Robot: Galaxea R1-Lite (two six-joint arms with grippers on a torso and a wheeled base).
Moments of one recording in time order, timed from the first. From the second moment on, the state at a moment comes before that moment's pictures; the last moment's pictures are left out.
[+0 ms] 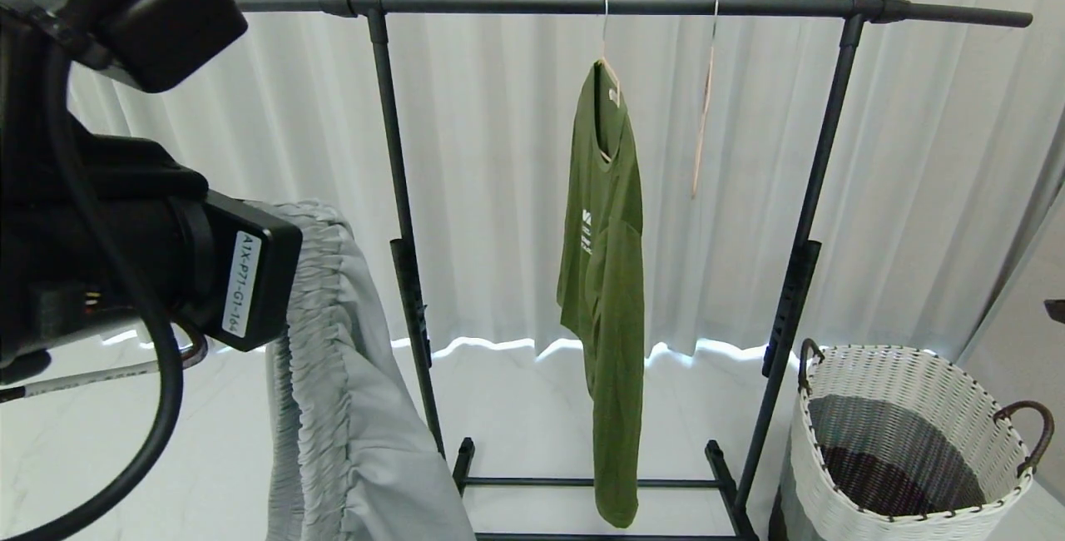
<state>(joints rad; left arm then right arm) -0.84 1.30 -1.29 0.48 0.59 0.04 0.29 1.10 -1.23 0.66 -0.28 -0.20</state>
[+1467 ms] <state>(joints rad) -0.84 1.30 -1.31 0.48 0.59 0.05 0.28 1.09 -1.19 0.64 -0.29 -0.21</state>
